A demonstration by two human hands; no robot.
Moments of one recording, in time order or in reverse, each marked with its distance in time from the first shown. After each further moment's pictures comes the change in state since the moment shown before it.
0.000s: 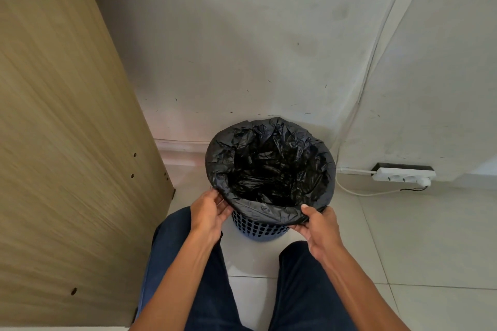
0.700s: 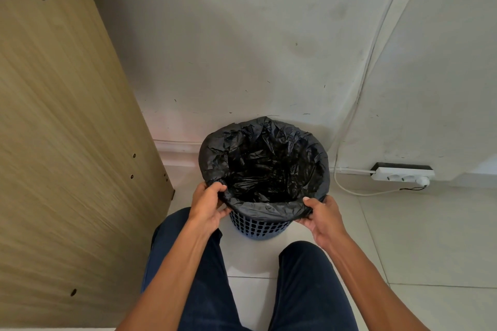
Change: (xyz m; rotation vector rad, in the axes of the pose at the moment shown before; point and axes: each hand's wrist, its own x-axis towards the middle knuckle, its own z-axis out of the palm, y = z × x) left_hand 0.006 0.017 0.009 0.079 -0.054 0.018; right_hand 0.011 -0.020 0.001 -0.046 -0.048 -0.008
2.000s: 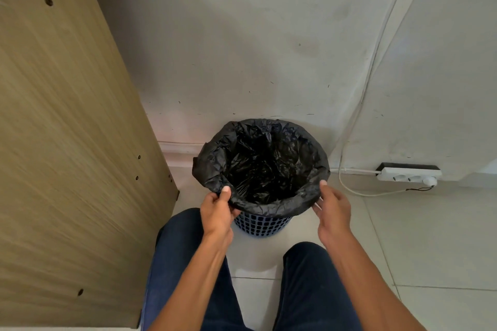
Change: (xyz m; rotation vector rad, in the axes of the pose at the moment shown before) left_hand -0.001 -0.037 0.003 -0.009 0.171 0.162; right_hand 0.008 -0.003 0.004 0.034 0.199 -0.083
